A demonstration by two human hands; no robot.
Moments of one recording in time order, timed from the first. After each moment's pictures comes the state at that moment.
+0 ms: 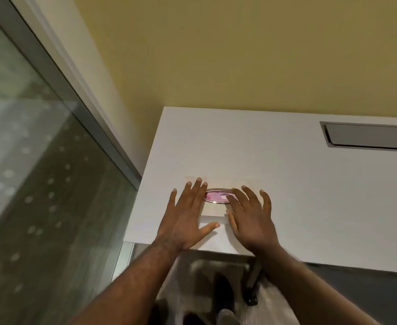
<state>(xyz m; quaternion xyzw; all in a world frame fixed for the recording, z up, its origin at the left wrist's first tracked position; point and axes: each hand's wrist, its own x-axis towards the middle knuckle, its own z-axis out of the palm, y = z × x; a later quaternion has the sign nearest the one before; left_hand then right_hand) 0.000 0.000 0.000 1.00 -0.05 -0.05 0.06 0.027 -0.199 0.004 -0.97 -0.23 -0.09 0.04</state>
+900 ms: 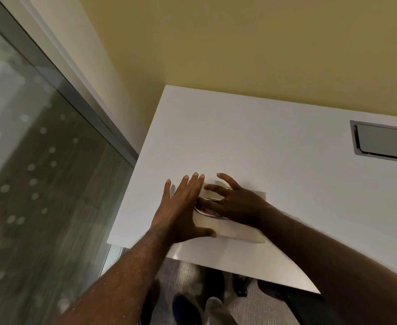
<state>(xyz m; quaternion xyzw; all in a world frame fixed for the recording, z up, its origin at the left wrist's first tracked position) 0.068 0.005 -0.029 0.98 -0.02 -0.14 0.15 0.160 -0.181 -0.019 -0.77 -0.64 0.00 -0.06</state>
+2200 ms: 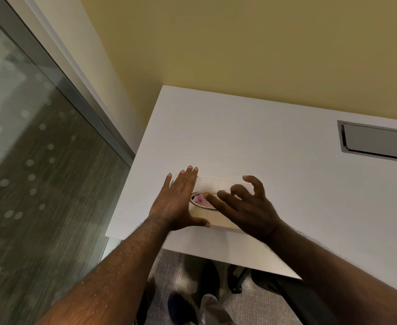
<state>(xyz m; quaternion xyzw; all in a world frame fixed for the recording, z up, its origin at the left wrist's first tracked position) 0.071 0.004 -0.032 0.98 -0.02 -0.15 0.10 0.119 -0.218 0.005 -0.79 -0.53 -0.32 0.01</state>
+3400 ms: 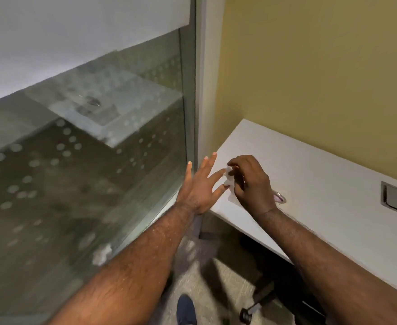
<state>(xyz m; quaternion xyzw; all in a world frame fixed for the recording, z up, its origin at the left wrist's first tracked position) -0.133 0.031 0.120 0.98 0.14 0.02 0.12 -0.063 -0.105 0.165 -0.81 -0.44 -0.14 0.36</state>
